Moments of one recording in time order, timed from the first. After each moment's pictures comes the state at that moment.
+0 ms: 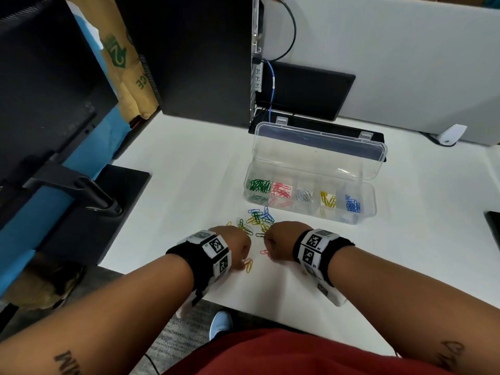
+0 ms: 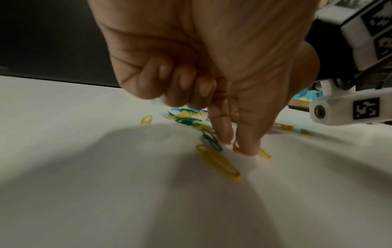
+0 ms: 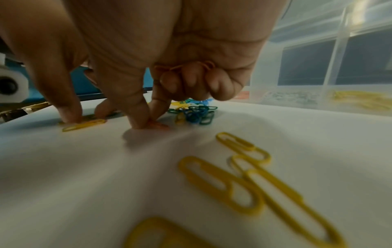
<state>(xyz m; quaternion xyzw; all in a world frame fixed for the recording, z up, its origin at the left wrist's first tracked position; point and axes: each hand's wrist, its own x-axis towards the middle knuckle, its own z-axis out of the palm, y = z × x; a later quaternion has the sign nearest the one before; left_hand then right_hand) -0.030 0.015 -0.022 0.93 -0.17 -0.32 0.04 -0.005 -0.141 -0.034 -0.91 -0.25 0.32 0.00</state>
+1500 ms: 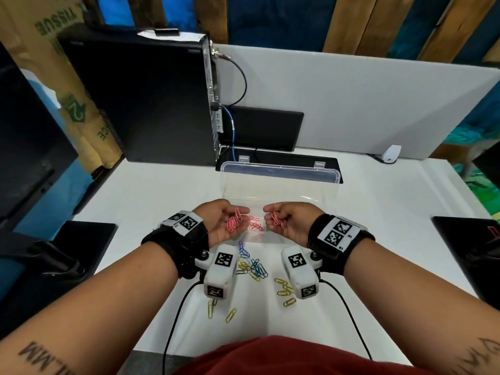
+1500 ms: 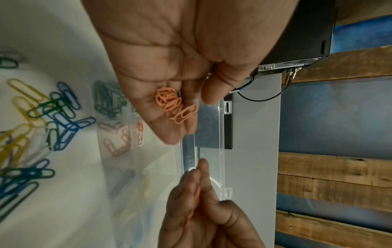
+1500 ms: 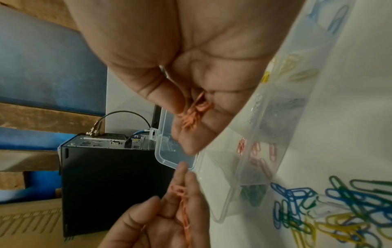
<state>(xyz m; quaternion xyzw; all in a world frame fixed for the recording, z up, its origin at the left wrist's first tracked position) 0.053 -0.012 0.038 0.52 0.21 -0.34 0.75 0.037 -0.194 0.041 -0.54 0.21 0.25 0.78</state>
